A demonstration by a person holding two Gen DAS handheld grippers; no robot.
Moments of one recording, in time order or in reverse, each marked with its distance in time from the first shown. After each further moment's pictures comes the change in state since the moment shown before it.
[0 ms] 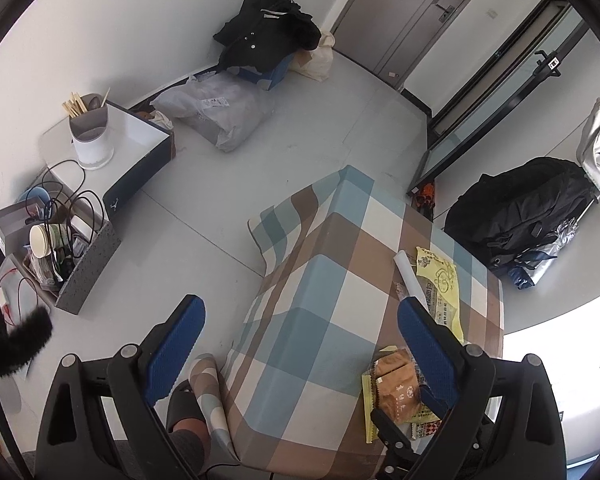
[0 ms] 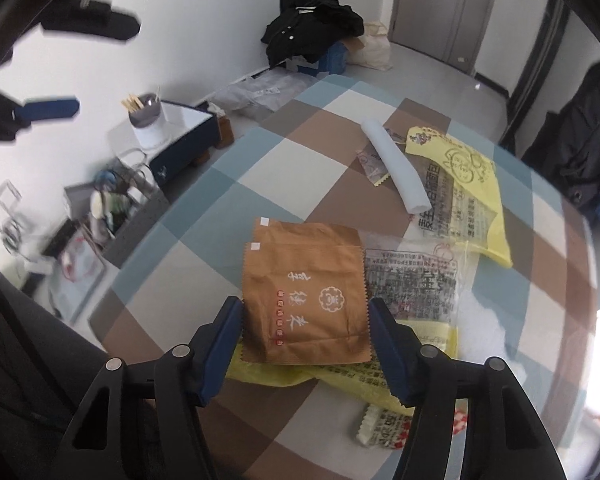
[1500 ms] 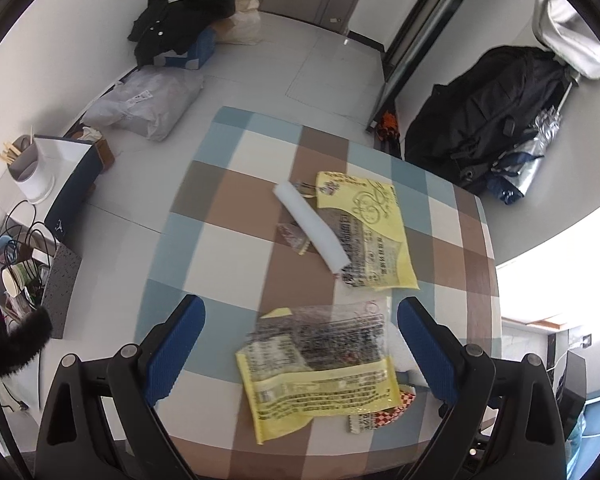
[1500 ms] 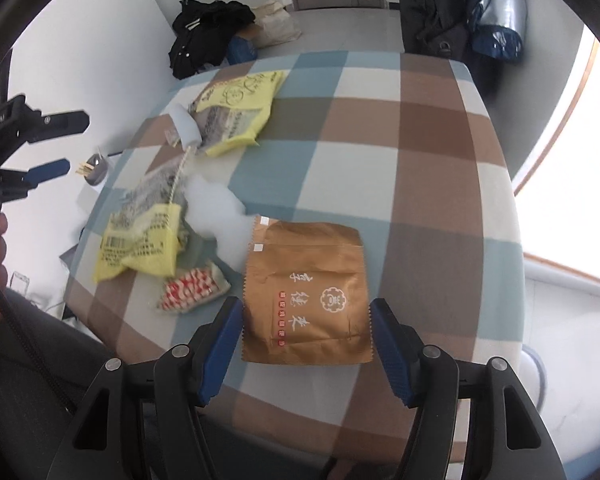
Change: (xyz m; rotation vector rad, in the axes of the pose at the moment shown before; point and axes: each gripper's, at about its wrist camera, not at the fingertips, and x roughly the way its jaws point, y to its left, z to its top) left arm 0.048 -0.122 -0.042 0.260 0.138 0.012; right arm -0.053 -0.167 -0.091 0.328 0.070 0.000
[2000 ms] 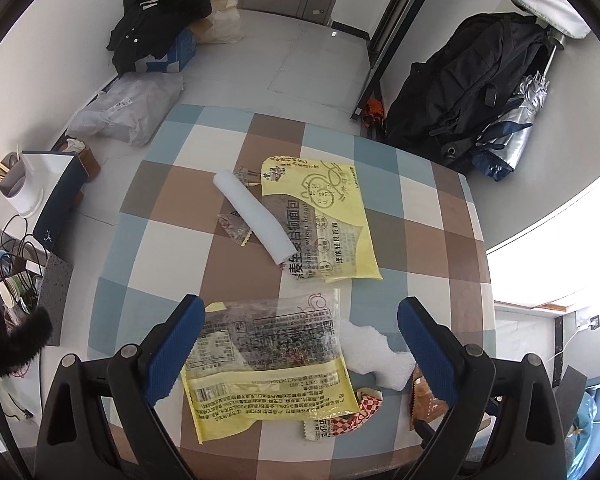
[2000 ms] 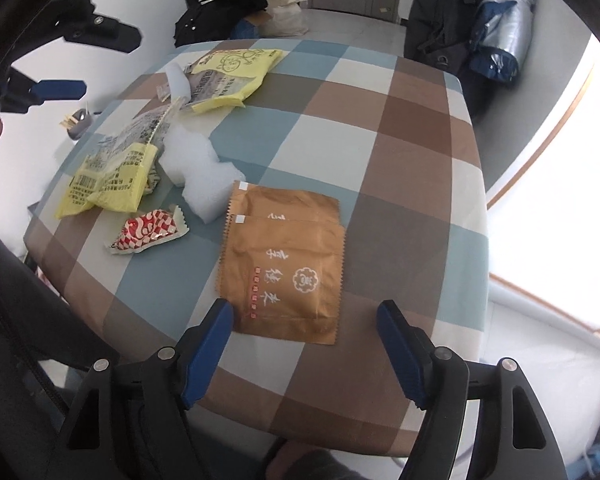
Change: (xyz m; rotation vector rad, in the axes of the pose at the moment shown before) left arm 0.014 -0.047 -0.008 0.058 0.013 0.021; right arm 0.002 0.006 -0.022 -0.159 -0.015 -0.147
